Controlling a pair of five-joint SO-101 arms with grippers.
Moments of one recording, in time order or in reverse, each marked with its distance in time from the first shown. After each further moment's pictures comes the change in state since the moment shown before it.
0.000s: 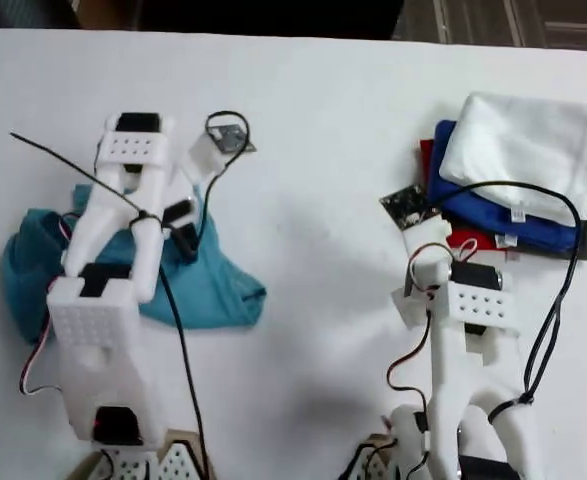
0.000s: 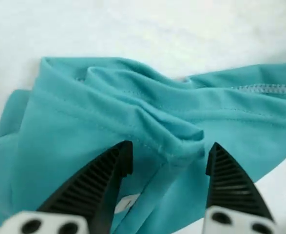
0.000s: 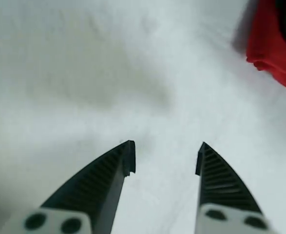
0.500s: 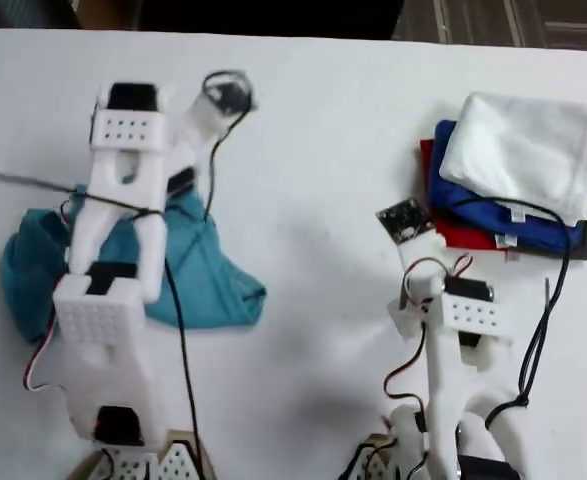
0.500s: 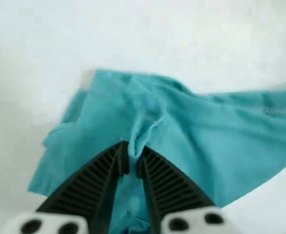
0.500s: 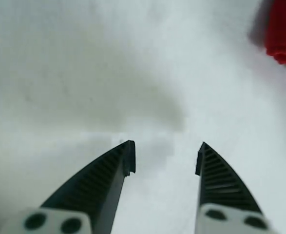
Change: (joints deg) left arm 3.4 0.6 -23.9 10.1 7.8; right arm -0.1 0.0 8.4 -8.8 0.0
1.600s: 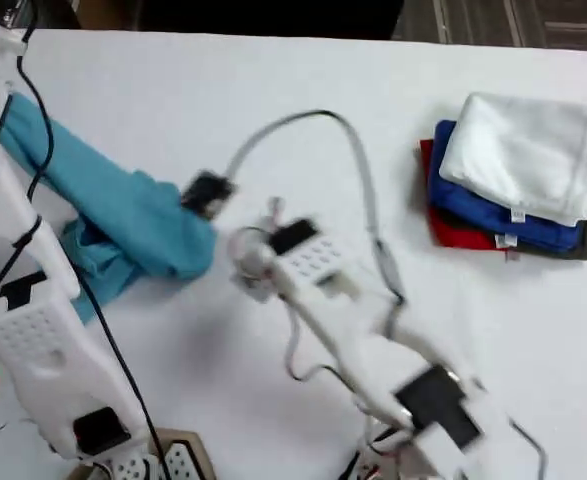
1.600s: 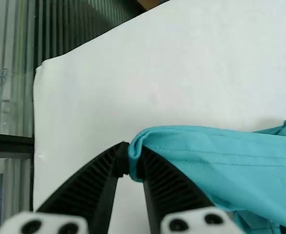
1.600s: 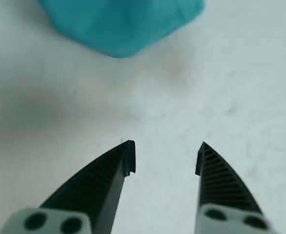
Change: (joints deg) left arm -29.4 0.0 -37.0 -1.5 5.5; right arm -47.0 31.8 -42.6 7.9 -12.0
